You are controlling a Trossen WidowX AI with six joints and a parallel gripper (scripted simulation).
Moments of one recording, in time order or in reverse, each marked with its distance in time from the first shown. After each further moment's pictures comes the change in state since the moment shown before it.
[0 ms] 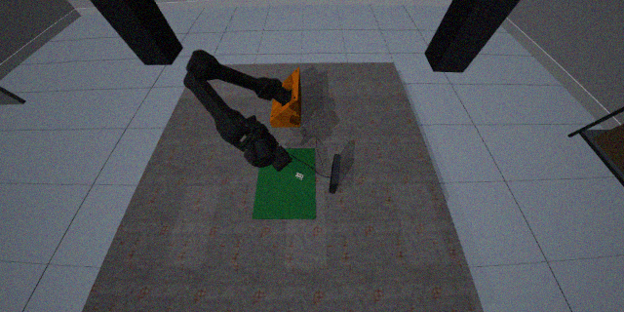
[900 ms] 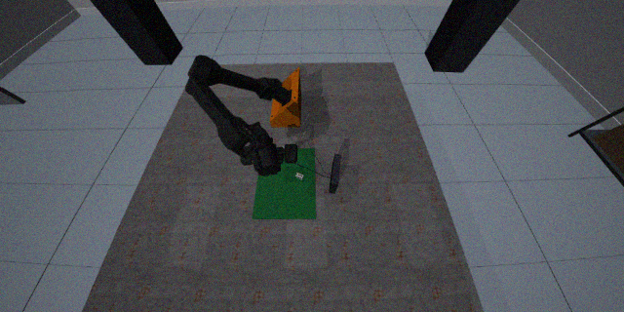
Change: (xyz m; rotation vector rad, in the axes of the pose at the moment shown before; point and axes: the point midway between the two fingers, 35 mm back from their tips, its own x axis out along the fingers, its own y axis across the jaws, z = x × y) arm -0.005 0.026 0.025 -0.912 -0.118 -0.089
